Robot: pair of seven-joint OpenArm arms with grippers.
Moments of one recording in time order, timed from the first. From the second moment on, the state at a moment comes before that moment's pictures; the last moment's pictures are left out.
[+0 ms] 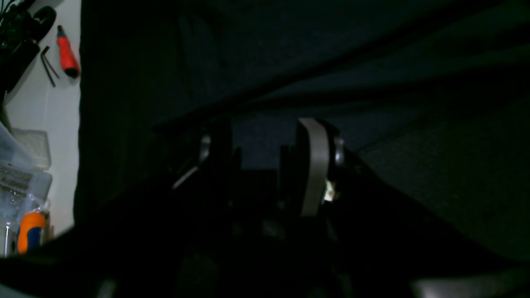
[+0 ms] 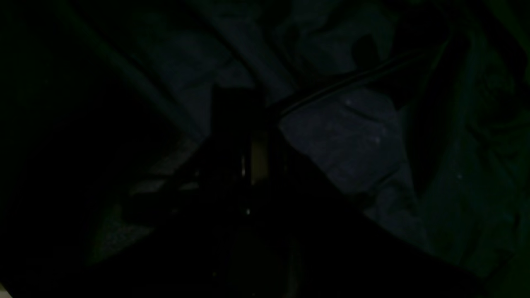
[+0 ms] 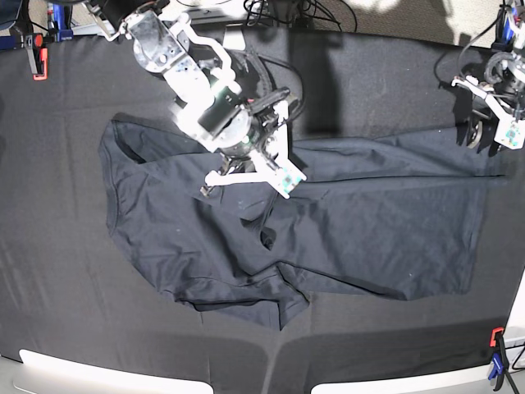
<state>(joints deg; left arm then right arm) 29.2 -20.2 -26.1 102.4 -5.1 -32.1 11.1 0.5 13.4 -35.6 107.9 -1.7 9.3 -58.6</state>
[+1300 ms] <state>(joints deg) 29.2 -20.3 -26.1 102.4 -5.1 -32.1 11.1 17.0 9.5 -23.6 85.3 11.1 17.2 -53.8</state>
